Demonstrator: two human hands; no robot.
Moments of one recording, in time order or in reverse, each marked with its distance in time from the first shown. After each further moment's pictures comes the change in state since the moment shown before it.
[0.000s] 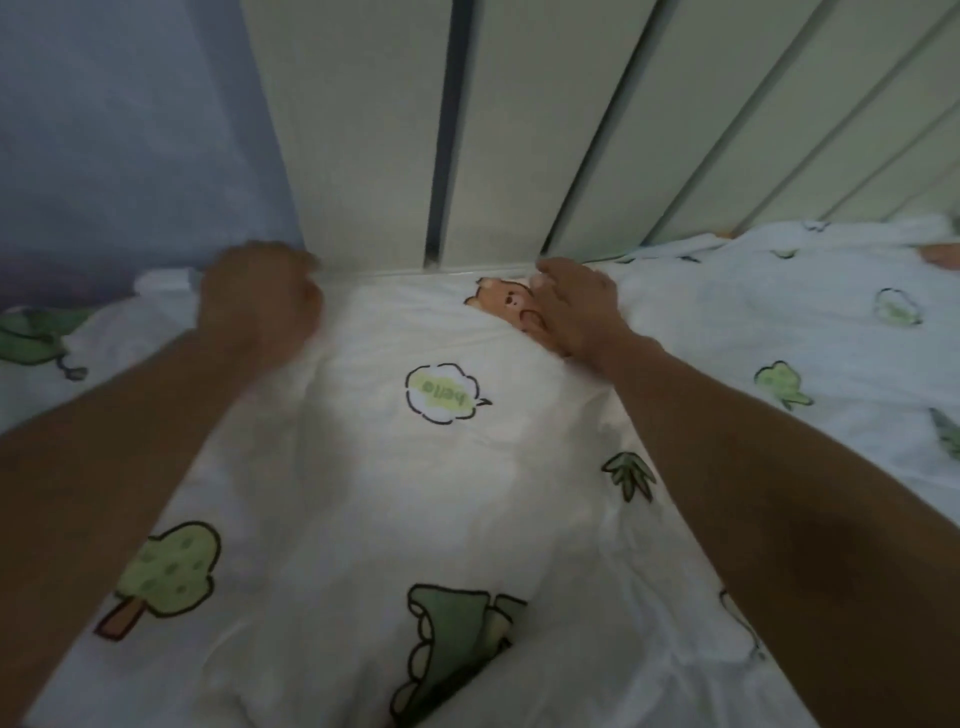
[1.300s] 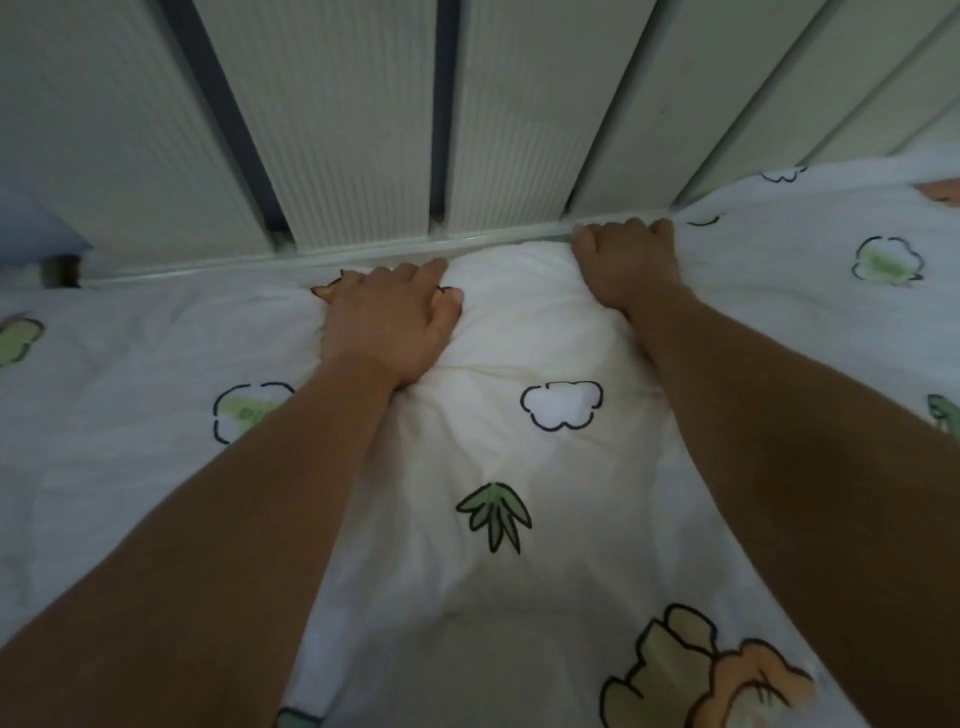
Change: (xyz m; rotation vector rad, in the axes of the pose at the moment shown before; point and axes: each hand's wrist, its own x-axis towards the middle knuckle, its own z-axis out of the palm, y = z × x) left_hand 0.030 0.230 0.094 0.001 -0.182 0.183; right_hand 0.061 0.185 -0.012 -0.471 0.026 0.036
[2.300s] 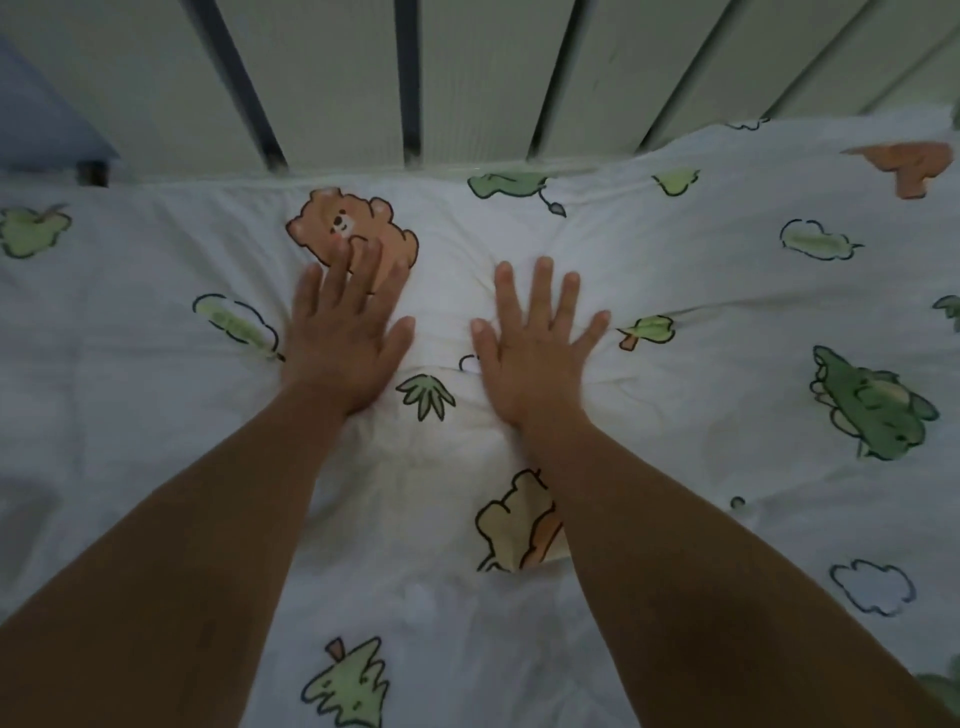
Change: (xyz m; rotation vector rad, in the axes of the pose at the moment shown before) left_hand -0.112 0.018 0.022 0.072 0.049 -0.031; right_hand -0.190 -0.061 0.002 0.343 -0.034 0.077
